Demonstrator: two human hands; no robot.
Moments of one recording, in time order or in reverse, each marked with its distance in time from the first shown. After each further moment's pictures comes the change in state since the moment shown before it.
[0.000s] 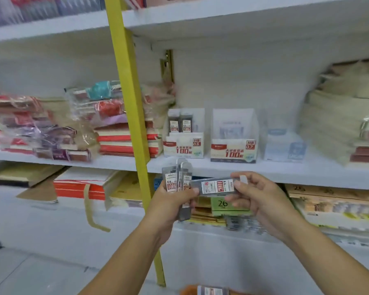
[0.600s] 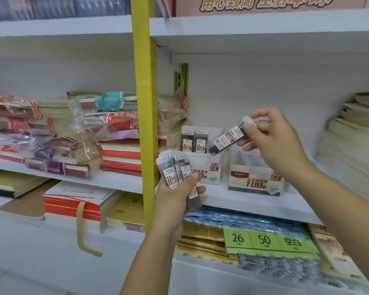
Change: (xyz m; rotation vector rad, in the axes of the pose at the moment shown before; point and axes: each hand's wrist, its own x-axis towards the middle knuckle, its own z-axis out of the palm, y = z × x) left_hand 0.056 0.036 -0.004 -0.229 0.120 0.151; right_hand 0.113 -0.109 0.045 -0.600 0.207 -0.547
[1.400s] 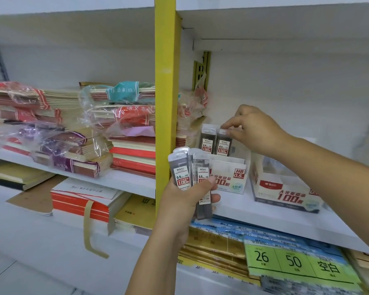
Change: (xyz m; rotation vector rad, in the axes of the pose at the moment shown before) left_hand 0.023 0.008 -0.020 0.070 -0.058 0.004; right_hand 0.087 0.033 0.065 -0.904 -0.362 -0.268
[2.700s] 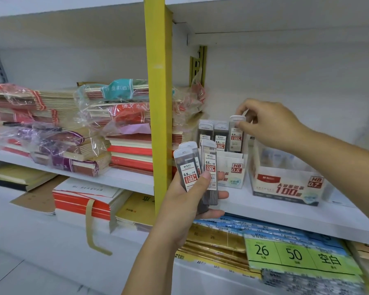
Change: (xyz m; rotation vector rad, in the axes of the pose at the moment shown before) left_hand -0.008 -0.001 0.000 0.078 -0.185 0.034; right_hand -0.019 0.019 -0.015 0.077 0.103 0.020
